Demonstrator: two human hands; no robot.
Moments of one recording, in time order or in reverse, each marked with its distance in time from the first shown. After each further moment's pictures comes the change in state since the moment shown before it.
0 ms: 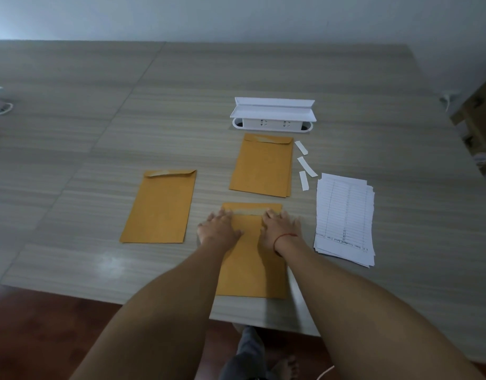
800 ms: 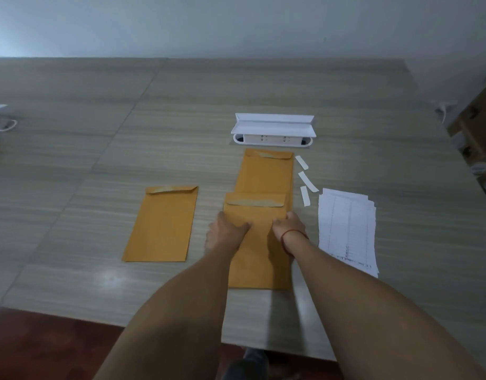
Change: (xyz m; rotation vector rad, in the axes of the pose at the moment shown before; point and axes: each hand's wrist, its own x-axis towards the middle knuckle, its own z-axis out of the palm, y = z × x) left_hand 0.004 0.023 -0.031 -0.761 0.131 -0.339; right_hand 0.007 0.000 -0.043 0.990 0.157 0.433
